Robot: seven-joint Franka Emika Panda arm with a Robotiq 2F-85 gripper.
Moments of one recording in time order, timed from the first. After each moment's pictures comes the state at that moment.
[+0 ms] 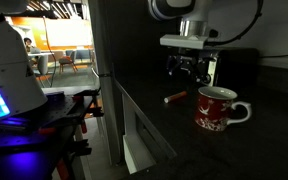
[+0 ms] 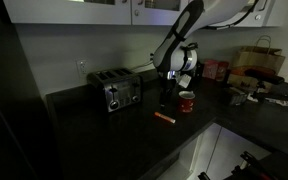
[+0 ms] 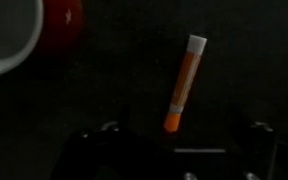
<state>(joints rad) -0.05 0.47 0.07 -2.11 0.05 2.53 -0.78</state>
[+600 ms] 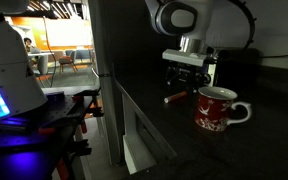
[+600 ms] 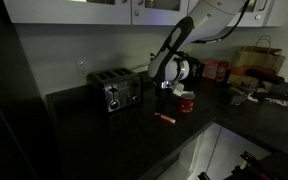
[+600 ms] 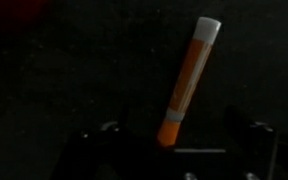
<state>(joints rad) -0.07 0.61 0.13 -2.02 -0.01 2.53 -0.78</state>
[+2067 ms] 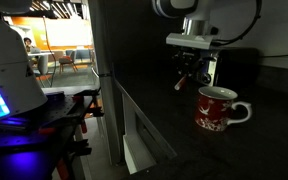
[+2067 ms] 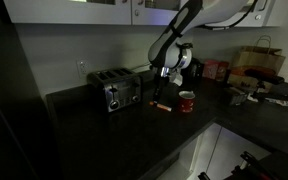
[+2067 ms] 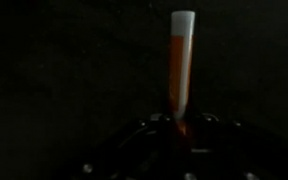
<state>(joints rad) -0.22 0.49 0.28 -2.05 0.08 2.53 -0.92</state>
